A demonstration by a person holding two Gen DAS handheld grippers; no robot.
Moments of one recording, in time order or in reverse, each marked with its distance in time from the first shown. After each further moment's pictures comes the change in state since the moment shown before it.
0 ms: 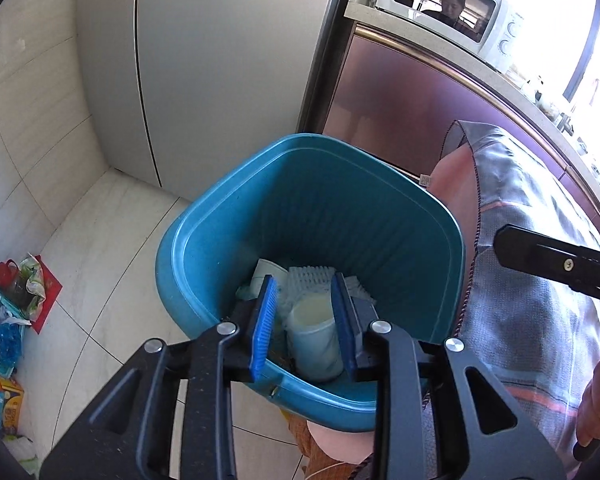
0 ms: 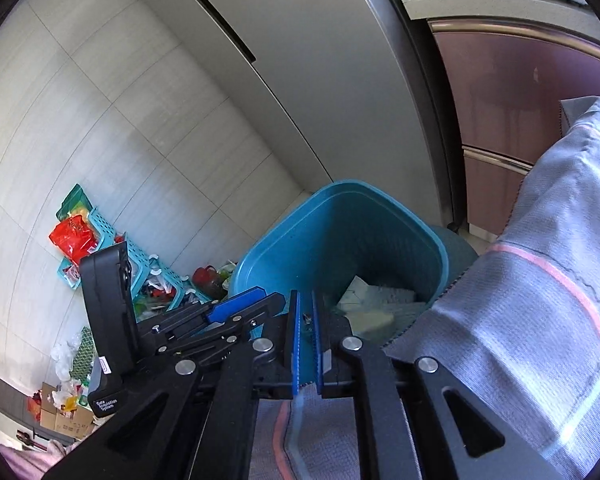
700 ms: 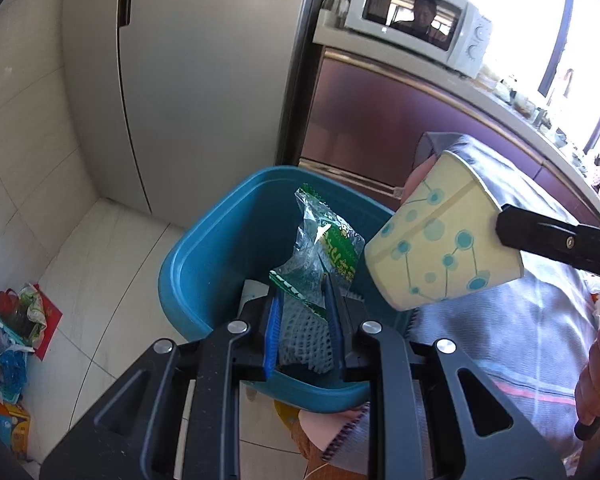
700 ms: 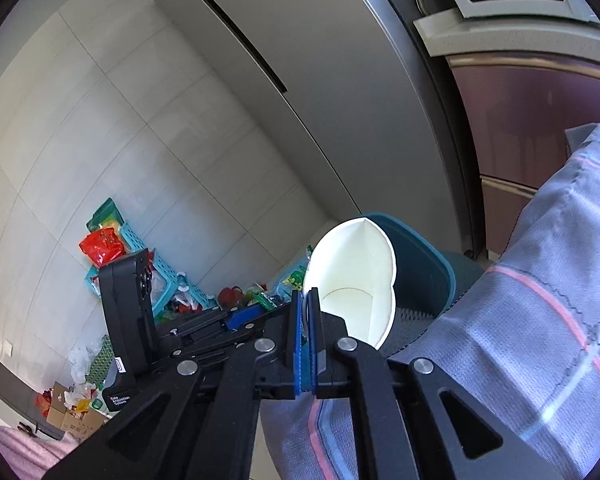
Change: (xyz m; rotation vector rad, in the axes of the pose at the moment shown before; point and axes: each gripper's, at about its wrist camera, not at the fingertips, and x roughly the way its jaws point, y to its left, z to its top) left arm -0.042 -0.009 0.007 0.069 -0.055 -0.039; right arm -0.031 0.006 0.004 -0.029 -0.092 0.092
